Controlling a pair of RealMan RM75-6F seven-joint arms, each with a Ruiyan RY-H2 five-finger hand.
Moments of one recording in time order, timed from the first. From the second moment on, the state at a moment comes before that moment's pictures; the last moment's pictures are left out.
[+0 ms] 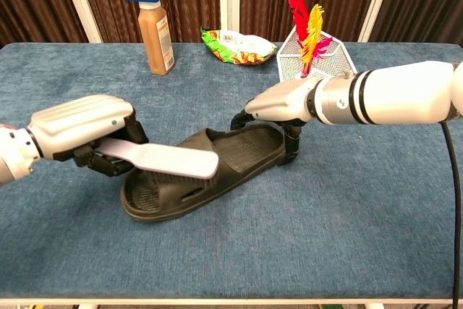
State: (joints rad) left arm -0.63 -1.70 0.08 -1.12 1.69 1.16 -0.19; right arm 1.13 -1.64 0.05 -1.26 -0.95 0.48 -0.45
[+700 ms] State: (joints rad) left arm -0.65 -1.76 -0.04 -1.01 1.50 0.99 -0.23; right arm 1.14 -1.62 0.02 -1.29 -0.99 0.52 -0.42
